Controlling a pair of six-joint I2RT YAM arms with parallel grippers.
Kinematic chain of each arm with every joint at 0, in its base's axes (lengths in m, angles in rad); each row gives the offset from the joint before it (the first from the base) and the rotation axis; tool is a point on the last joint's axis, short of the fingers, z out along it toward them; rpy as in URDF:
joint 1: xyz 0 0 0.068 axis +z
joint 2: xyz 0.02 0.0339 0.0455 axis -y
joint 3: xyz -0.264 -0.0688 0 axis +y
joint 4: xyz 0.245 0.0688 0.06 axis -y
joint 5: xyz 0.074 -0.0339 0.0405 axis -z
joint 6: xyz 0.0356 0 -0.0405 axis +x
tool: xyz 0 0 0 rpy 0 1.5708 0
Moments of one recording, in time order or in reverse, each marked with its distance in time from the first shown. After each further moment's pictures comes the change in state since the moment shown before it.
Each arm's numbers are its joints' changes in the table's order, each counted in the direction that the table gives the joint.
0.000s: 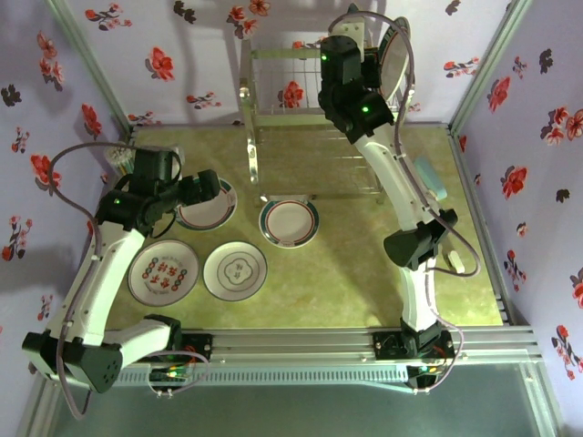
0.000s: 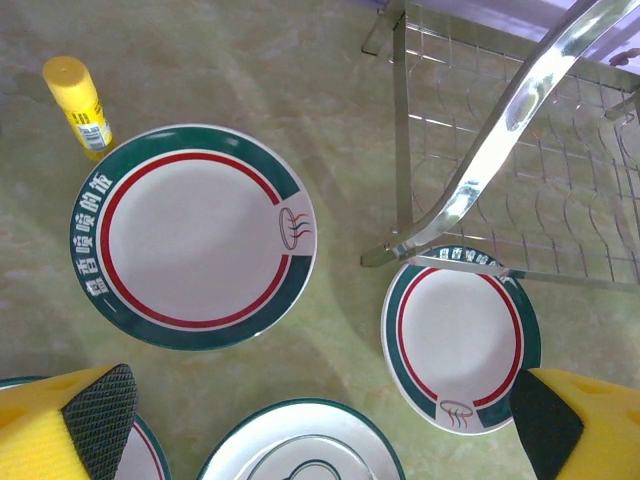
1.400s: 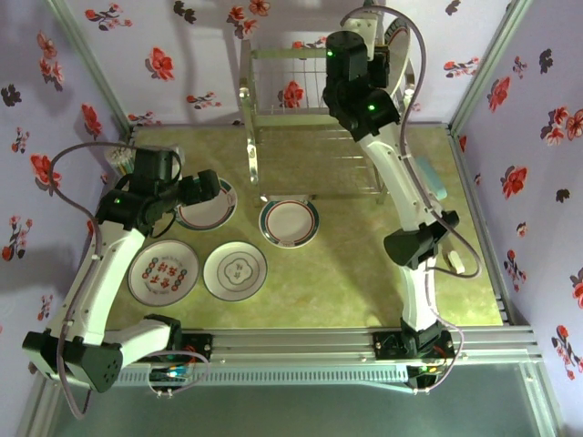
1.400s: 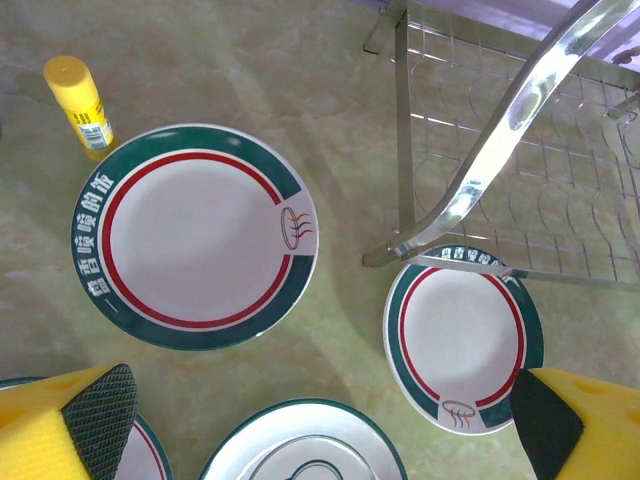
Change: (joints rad) left arm 0.002 -0.003 0.000 0.000 0.000 0.004; right arm -0.008 -0.012 -0.066 -0.046 0.053 0.079
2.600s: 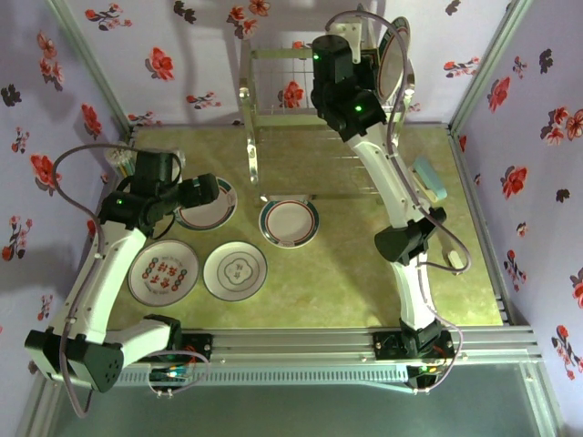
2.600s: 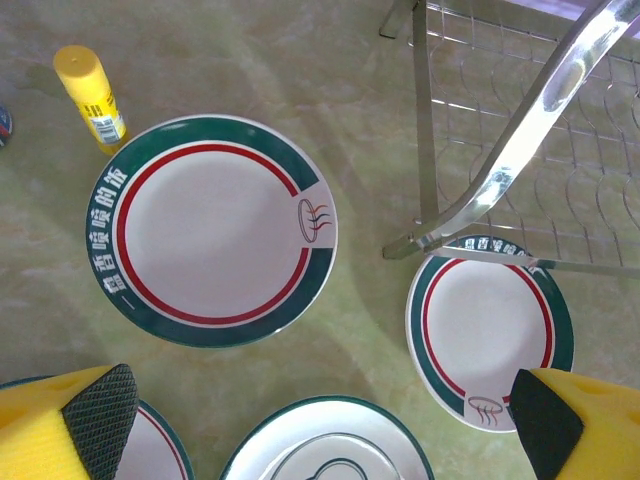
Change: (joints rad) left arm 0.019 0.000 0.040 0.015 0.001 0.042; right arm 0.040 -0.078 -0.082 -0.023 0.061 -0.056
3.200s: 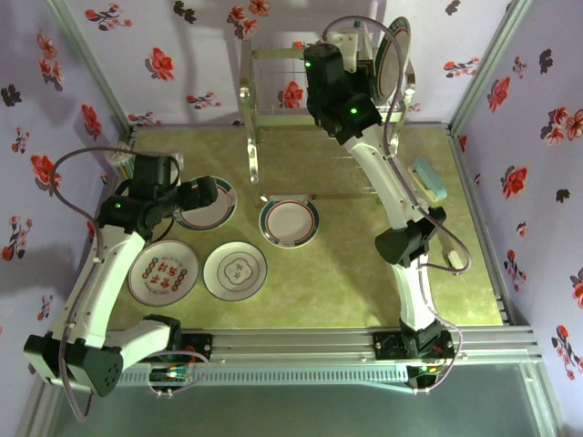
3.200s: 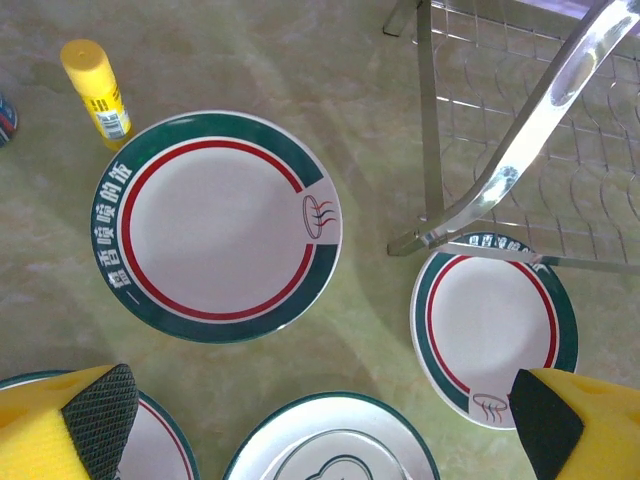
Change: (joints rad) left arm 0.008 0.026 0.026 0.006 0.002 0.003; right arm 0.009 0.022 0.068 -0.088 0.023 0.127
